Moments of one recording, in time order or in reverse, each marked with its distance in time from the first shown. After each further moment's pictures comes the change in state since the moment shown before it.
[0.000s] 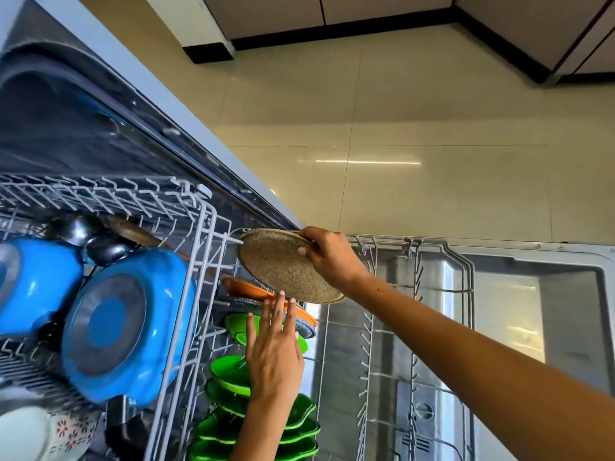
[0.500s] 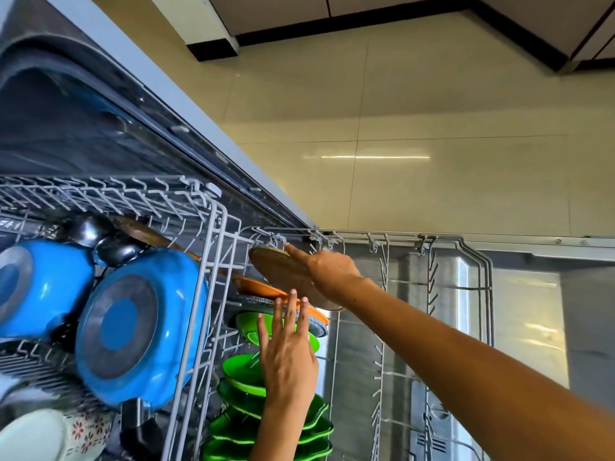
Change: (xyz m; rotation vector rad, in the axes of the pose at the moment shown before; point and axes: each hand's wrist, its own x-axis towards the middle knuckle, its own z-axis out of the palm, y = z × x) left_hand 0.000 0.003 0.001 -0.033 -0.025 -0.009; right_hand 0.006 0.001 0.029 -0.668 -0.429 0.023
